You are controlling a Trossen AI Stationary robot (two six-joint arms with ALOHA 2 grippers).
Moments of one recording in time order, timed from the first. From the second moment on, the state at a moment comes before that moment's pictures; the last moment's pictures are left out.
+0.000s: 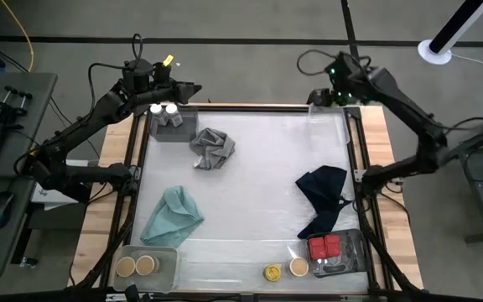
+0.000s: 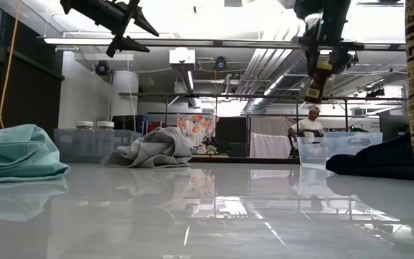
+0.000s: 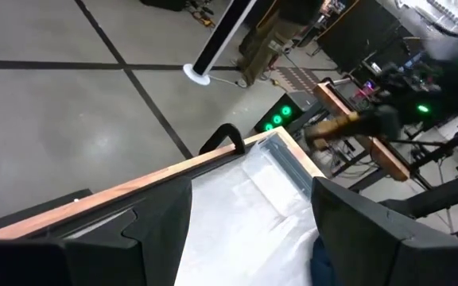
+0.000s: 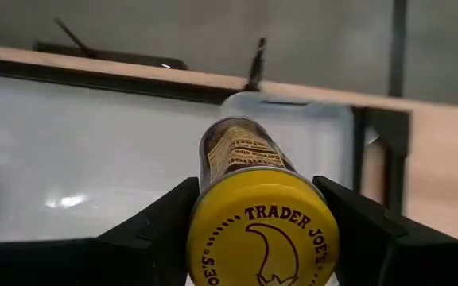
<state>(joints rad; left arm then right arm) 0.82 1.12 1.09 -0.29 0.25 -0.50 -0.82 1.37 1.50 -1.26 0.25 0.55</state>
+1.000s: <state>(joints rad) 0.82 1.12 1.09 -0.29 0.26 -0.51 -0.98 1.88 1.54 -1.19 0.19 0.25</state>
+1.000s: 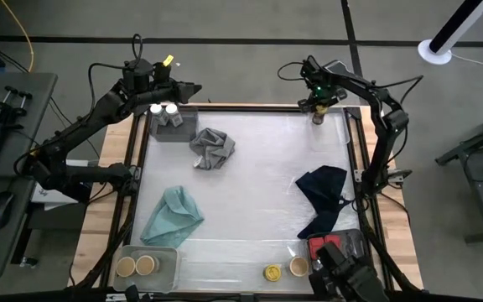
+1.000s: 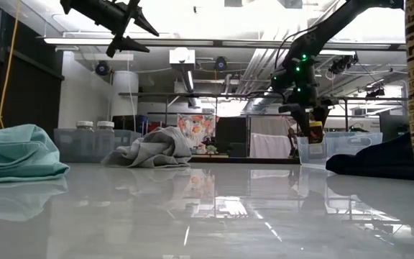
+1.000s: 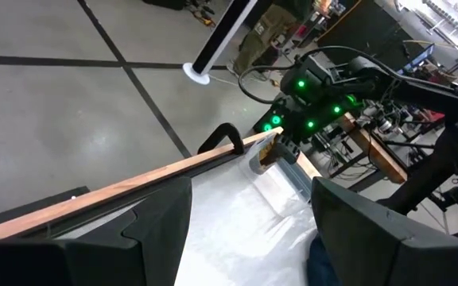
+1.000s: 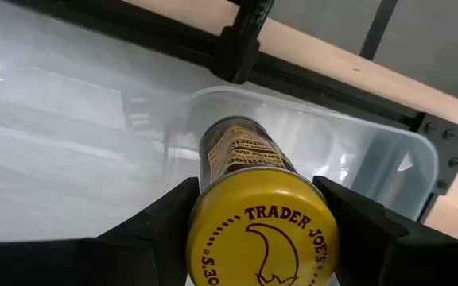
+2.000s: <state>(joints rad) 0.82 1.12 1.09 -0.33 0.26 -0.45 -0.69 1.65 1.83 -1.42 -0.32 0.19</state>
